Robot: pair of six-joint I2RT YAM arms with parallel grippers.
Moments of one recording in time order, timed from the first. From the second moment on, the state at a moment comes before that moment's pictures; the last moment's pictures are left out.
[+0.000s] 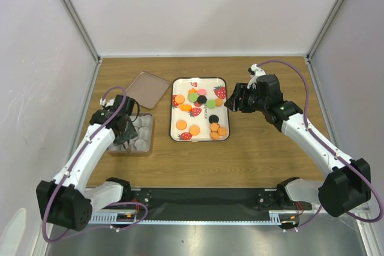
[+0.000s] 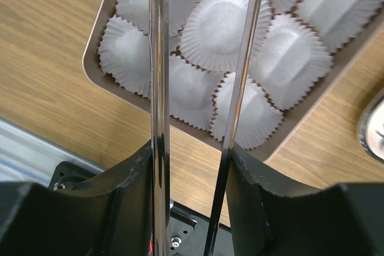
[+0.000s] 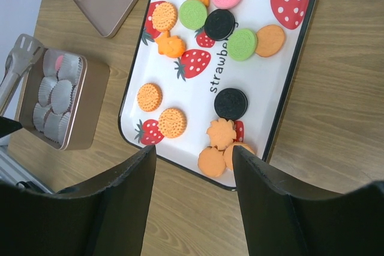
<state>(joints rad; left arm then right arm) -0.23 1.11 0.93 -1.07 -0.37 -0.68 0.41 1.24 1.01 -0.32 -0.23 0.44</state>
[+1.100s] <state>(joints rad) -0.89 1.33 1.05 -1.02 -0.31 -0.64 0.40 1.24 1.01 -0.32 -0.21 0.44</state>
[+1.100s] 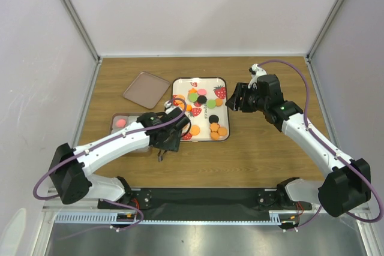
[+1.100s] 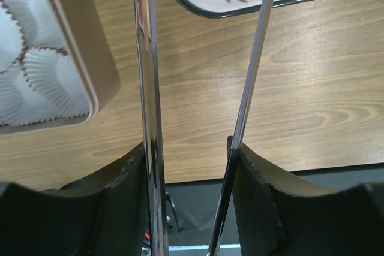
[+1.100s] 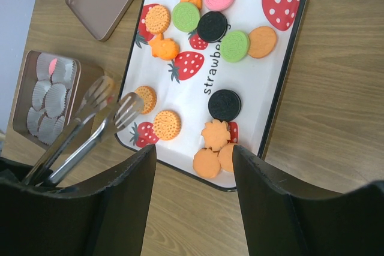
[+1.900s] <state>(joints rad) -0.89 1.43 1.05 -0.96 -0.29 -0.63 0.40 1.24 1.01 -0.32 -0.21 0.44</state>
